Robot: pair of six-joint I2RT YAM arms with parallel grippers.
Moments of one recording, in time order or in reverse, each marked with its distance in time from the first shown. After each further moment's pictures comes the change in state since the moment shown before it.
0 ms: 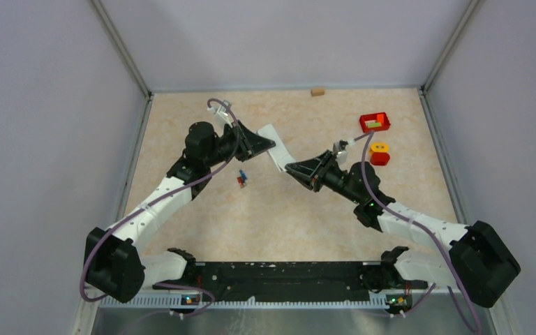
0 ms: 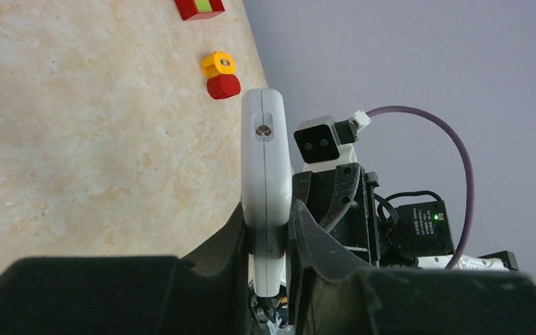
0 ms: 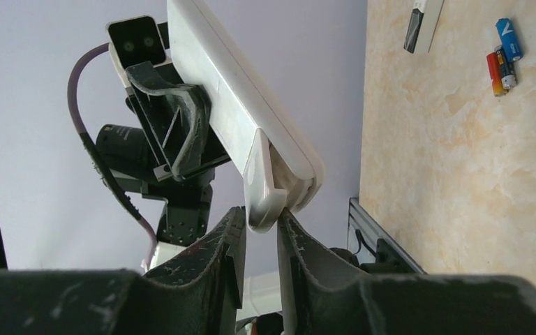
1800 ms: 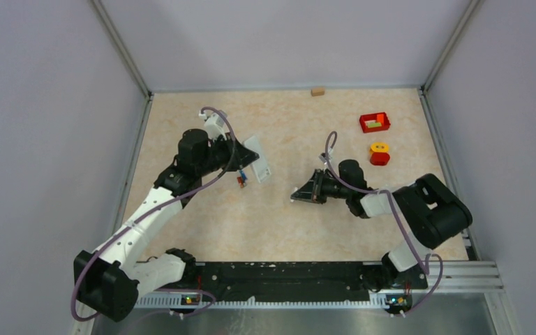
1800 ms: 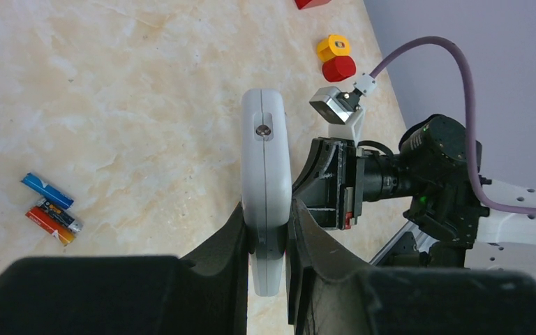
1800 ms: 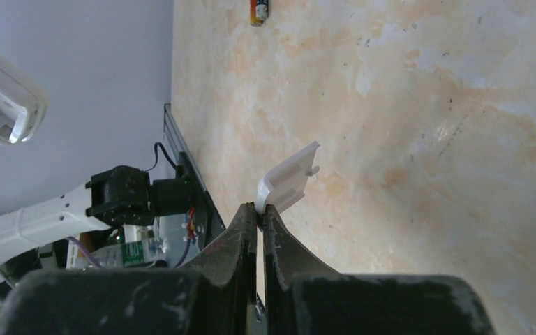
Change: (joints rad) left arm 0.018 -0.136 -0.008 -0.323 -0.157 0.383; right arm -0.175 0.432 -0.032 0.010 -0.394 -0.624
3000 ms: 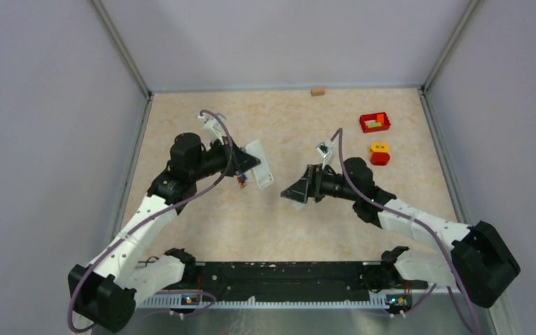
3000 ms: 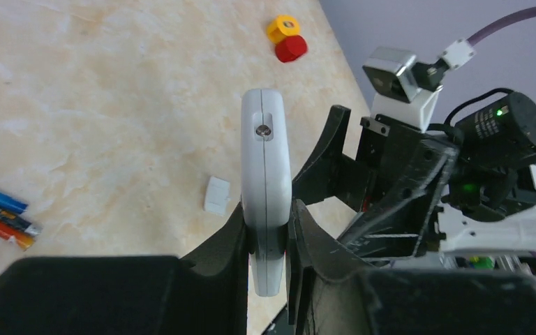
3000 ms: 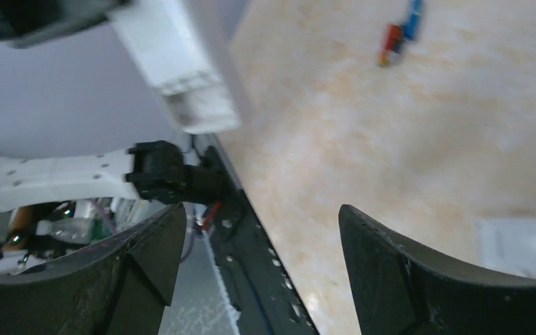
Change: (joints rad) left arm 0.010 -0.077 -0.023 -0.006 0.103 0.003; right arm 0.123 -0.386 0.086 -0.373 0.151 -0.150
